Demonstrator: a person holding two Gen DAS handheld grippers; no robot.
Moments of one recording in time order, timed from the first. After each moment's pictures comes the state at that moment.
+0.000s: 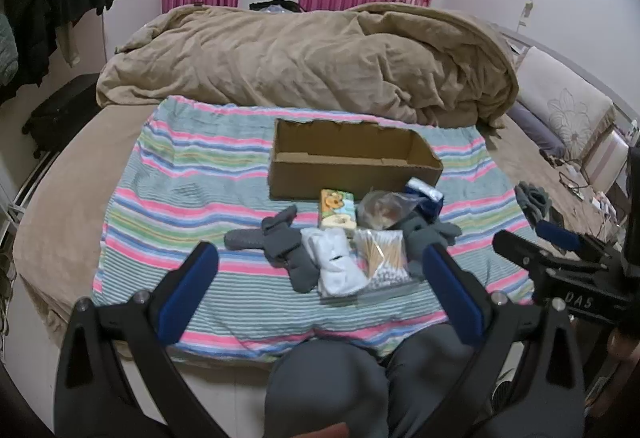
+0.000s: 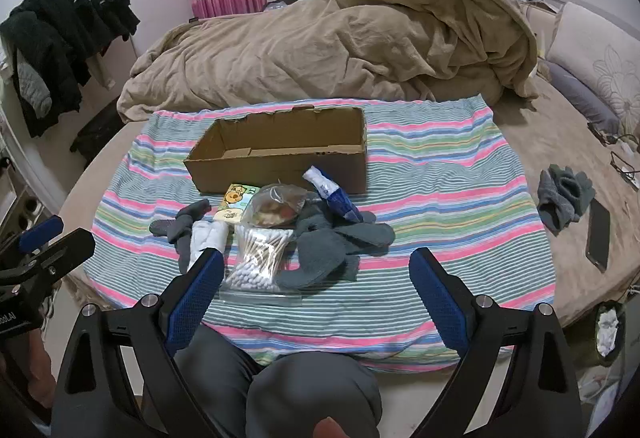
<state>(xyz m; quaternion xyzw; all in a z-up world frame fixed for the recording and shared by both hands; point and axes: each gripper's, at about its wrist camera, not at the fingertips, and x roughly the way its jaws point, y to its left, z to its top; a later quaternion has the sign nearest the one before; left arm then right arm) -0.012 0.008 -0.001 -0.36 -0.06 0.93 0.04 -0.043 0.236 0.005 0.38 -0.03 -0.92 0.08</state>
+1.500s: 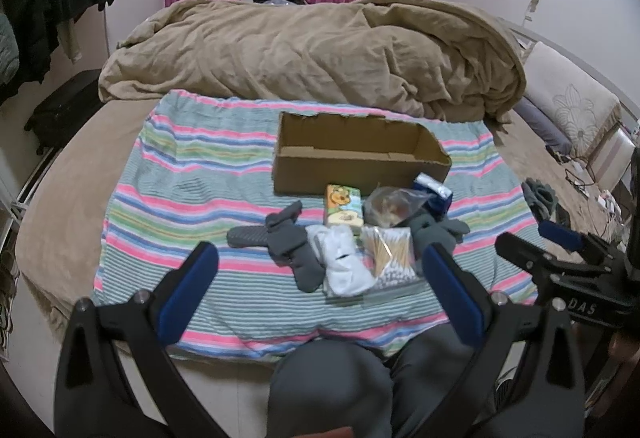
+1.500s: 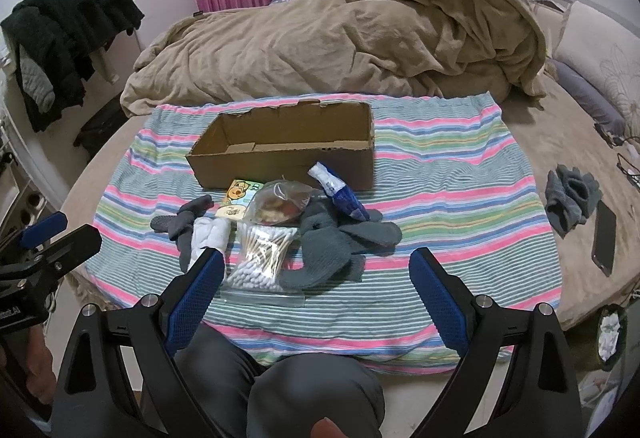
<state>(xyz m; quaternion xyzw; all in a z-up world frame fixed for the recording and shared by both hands) -0.022 0.007 -0.007 -0.37 -0.06 0.93 0.03 -0.049 0.234 0.001 0.39 -0.02 -0.91 0.09</state>
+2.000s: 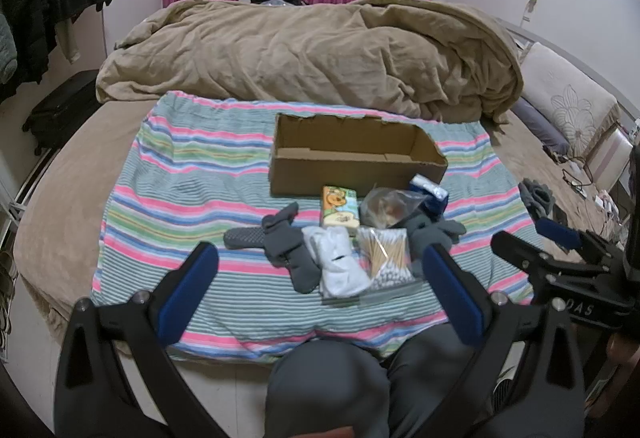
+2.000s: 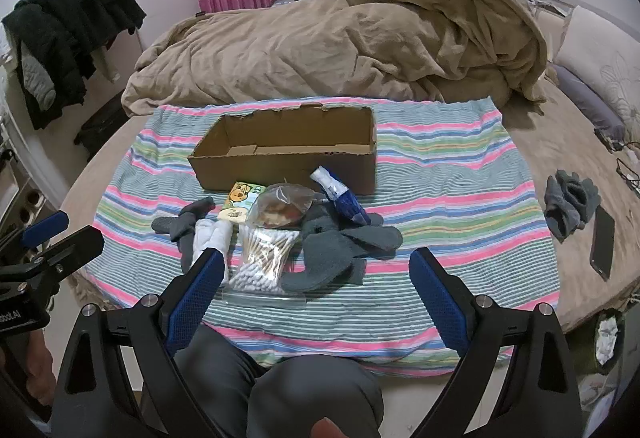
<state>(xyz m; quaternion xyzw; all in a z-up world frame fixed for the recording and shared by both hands) -0.022 0.008 -0.005 -0.37 -0.06 0.93 0.04 -0.049 0.232 0.006 0.39 -0.02 -0.92 0.09</state>
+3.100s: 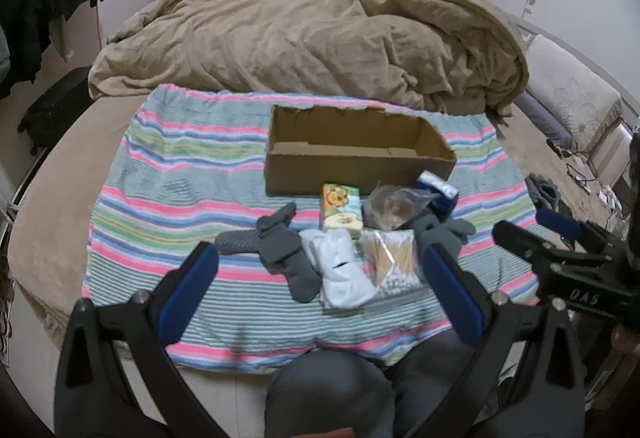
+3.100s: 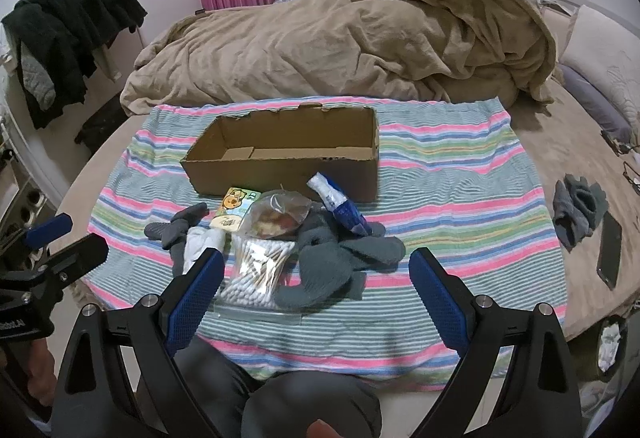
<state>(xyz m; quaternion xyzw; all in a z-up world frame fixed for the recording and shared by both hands) -0.051 0.012 -0.025 -0.39 -0.06 0.92 0.04 -0.074 0.233 -0.005 0.39 -0.02 -0.91 0.10</state>
